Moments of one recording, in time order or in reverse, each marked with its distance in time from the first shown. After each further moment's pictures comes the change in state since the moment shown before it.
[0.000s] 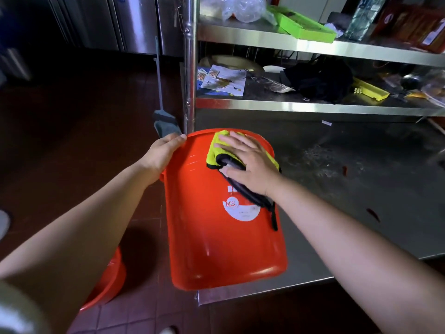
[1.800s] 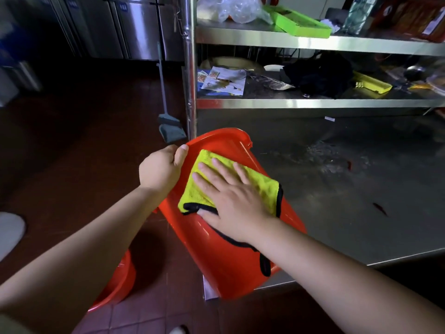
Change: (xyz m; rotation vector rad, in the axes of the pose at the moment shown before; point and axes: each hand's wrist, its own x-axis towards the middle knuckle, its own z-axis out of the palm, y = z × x) left_hand -0.047 -0.003 0.016 0.857 0.404 0.241; right_hand -0.057 -0.073 0.033 -0.455 -0.118 -0.016
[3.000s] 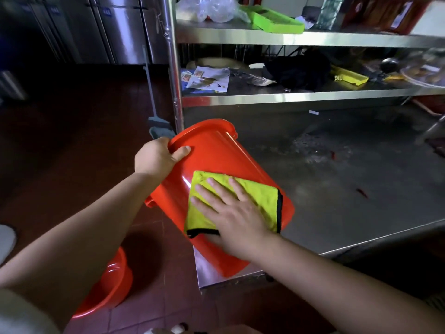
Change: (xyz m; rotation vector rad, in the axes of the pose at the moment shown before) left_hand 0.006 0.011 0.006 -0.018 -0.094 0.006; right_hand -0.067 -0.011 0.004 -0.117 -0.045 -0.072
